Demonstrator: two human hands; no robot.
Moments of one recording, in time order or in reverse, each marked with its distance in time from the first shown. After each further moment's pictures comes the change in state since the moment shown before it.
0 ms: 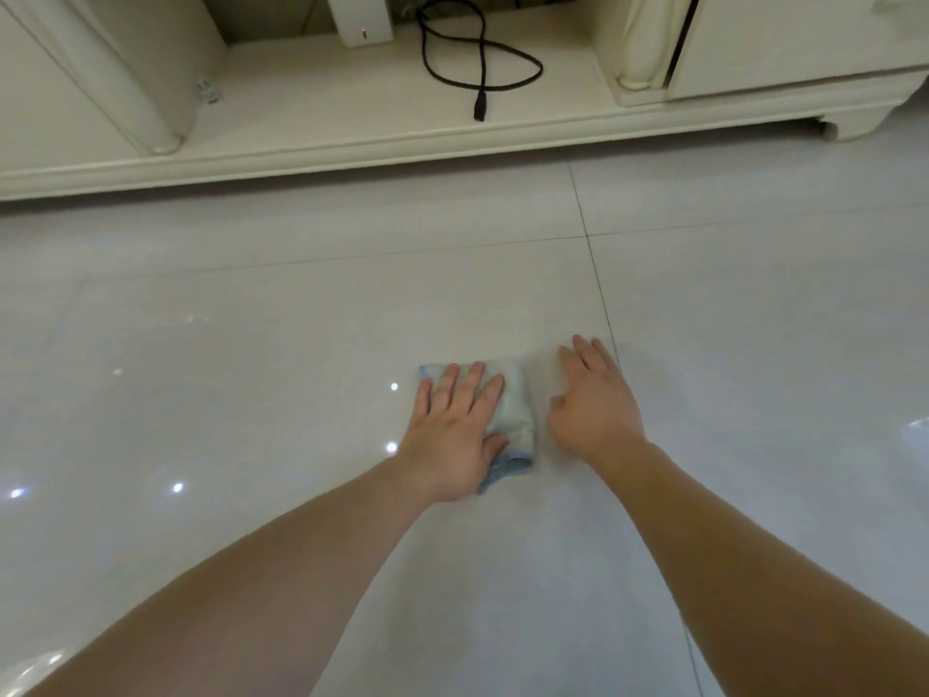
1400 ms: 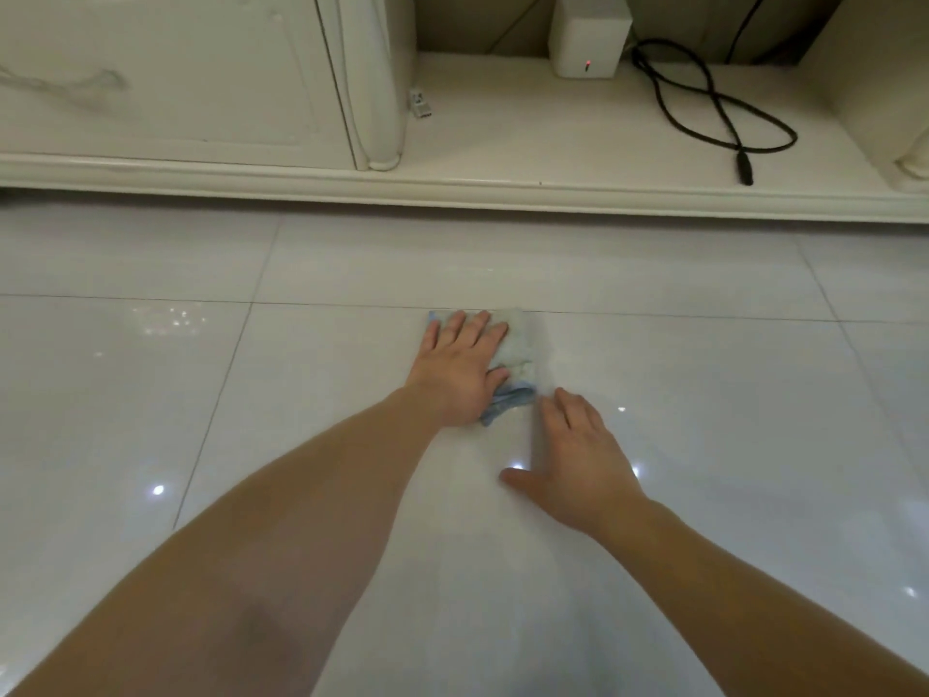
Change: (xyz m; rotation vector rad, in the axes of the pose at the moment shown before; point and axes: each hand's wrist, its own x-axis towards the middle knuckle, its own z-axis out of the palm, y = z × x) left_hand 0.047 -0.355 -0.060 -0.087 0.173 -0.023; right_hand 0.070 -0.313 0.114 -0.127 -0.145 -0.084
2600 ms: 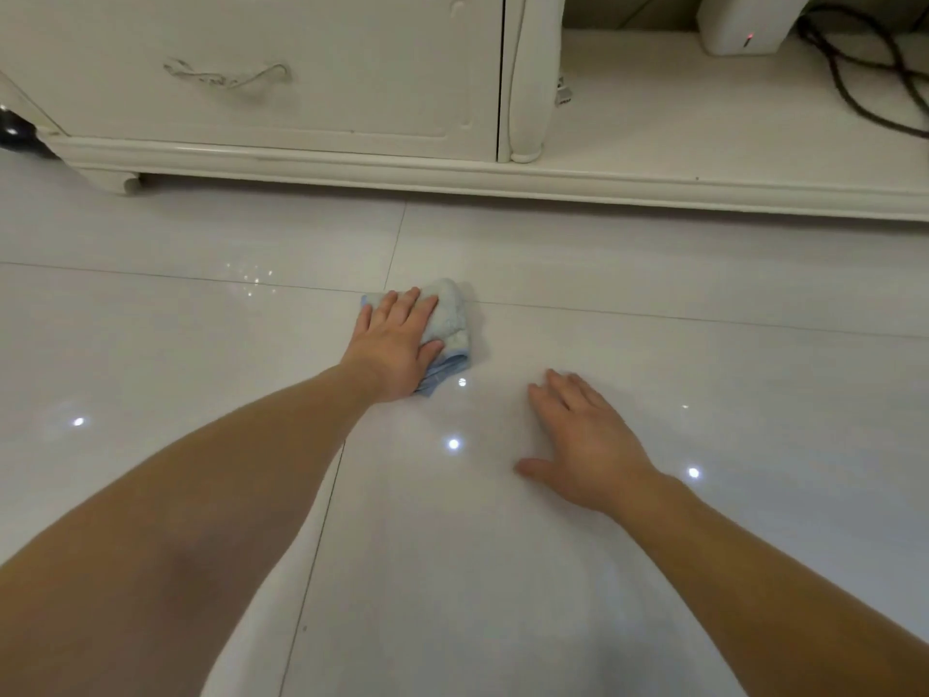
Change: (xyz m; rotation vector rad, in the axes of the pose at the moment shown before) left_hand -0.069 -0.213 -0.041 0.025 -0.001 -0.237; right_hand 0.050 -0.123 0.018 -0.071 -0.131 -0.235
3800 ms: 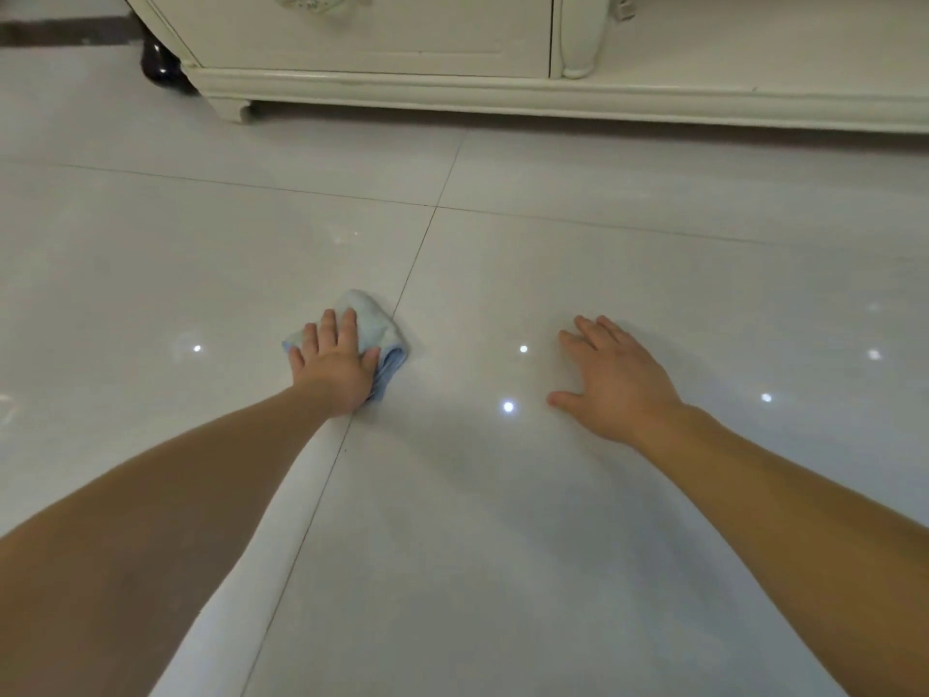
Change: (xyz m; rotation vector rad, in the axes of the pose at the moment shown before) left_hand -0.192 -0.018 0.027 -0.005 -0.081 -0.658; right_hand -0.063 0.009 0.009 -0.058 0.005 -0.127
